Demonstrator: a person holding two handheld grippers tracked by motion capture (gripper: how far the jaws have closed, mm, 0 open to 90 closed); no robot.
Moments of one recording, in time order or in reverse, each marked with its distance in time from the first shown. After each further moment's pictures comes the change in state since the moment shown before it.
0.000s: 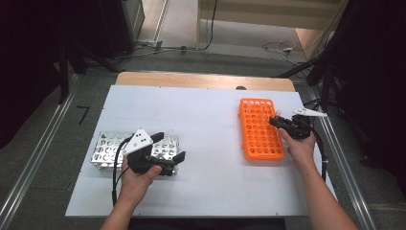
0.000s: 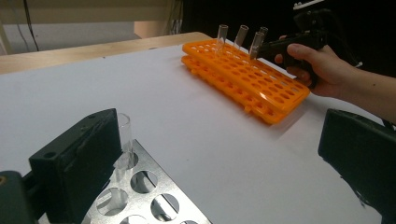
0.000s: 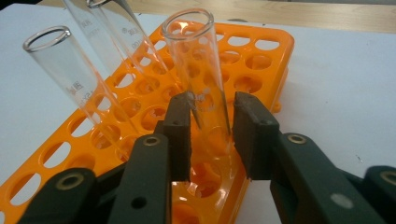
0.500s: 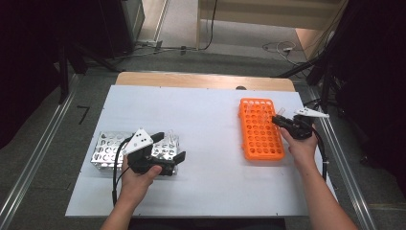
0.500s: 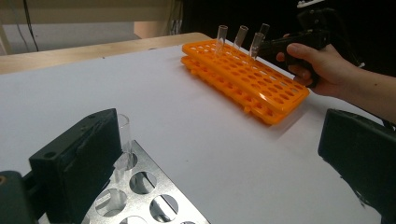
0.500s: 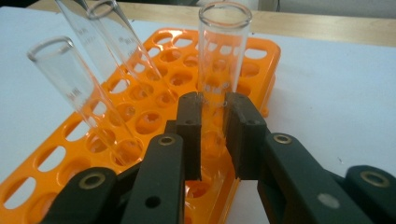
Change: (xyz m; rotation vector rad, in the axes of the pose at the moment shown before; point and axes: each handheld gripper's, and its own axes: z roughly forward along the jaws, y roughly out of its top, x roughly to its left) left arm -0.001 0.000 0.001 0.001 0.001 0.003; right arm 0.002 0.003 -0.007 -0.026 -0.036 -0.015
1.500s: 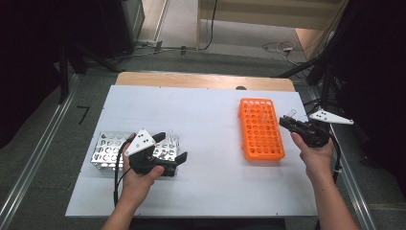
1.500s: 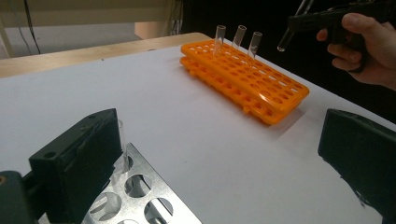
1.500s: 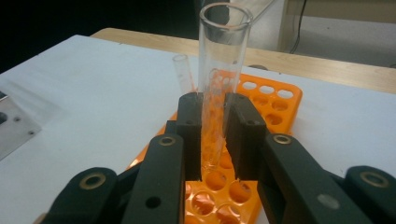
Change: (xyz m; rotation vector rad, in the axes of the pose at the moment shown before) left arm -0.005 0.002 0.001 0.005 0.004 0.014; right arm 0.035 0.018 -0.075 -0.084 0.091 -0.058
